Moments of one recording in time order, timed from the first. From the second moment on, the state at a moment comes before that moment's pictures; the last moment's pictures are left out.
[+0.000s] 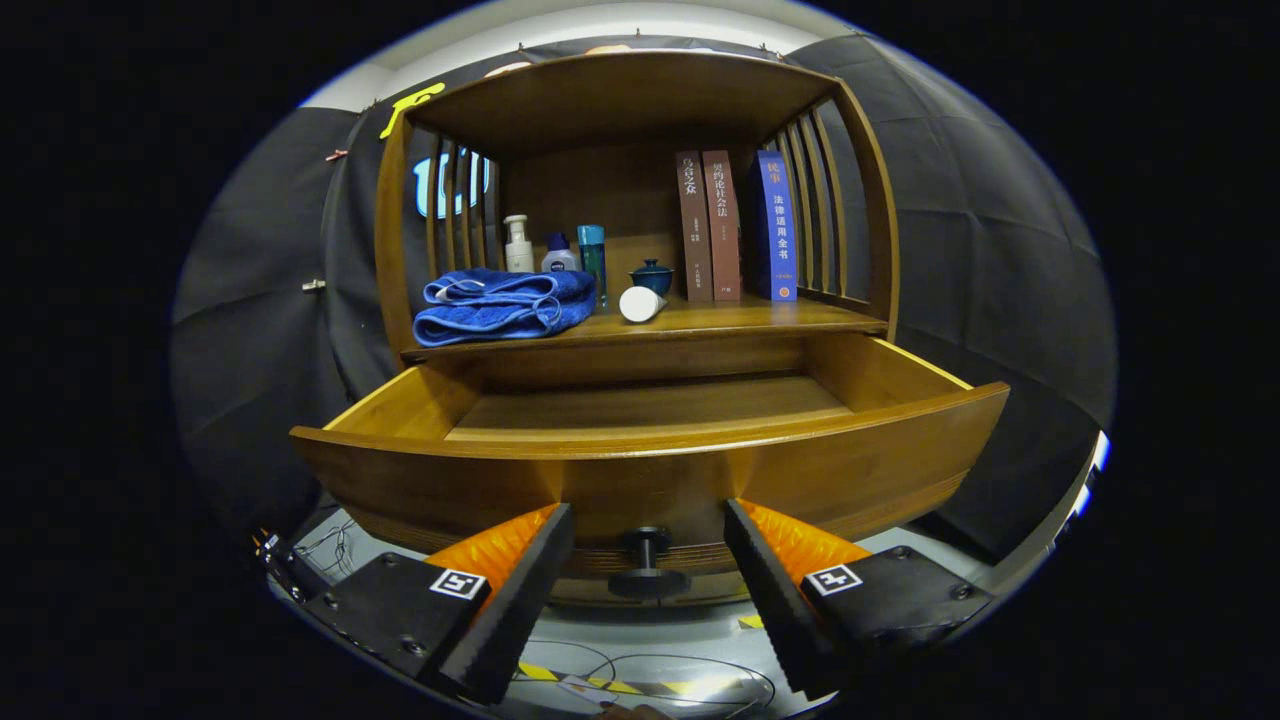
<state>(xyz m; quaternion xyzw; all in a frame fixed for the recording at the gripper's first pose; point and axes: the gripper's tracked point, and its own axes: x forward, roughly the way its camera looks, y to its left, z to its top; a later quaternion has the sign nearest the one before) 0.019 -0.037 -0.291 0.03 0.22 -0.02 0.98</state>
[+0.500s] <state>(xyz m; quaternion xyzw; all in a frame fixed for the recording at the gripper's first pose) 0.113 -0.045 -0.314 0.02 0.23 -0.02 0.97</state>
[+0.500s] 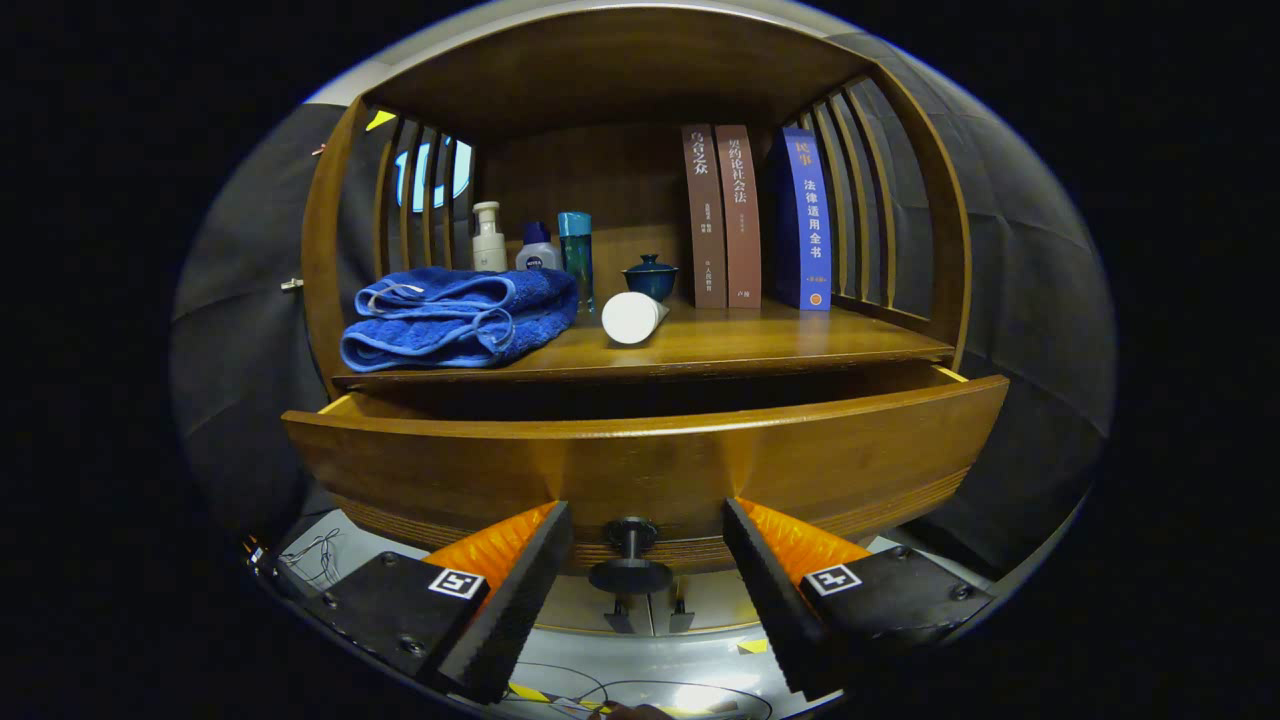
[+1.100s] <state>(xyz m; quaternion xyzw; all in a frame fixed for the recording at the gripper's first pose) 0.152 -0.046 -0.319 0.02 0.23 -0.03 0.97</state>
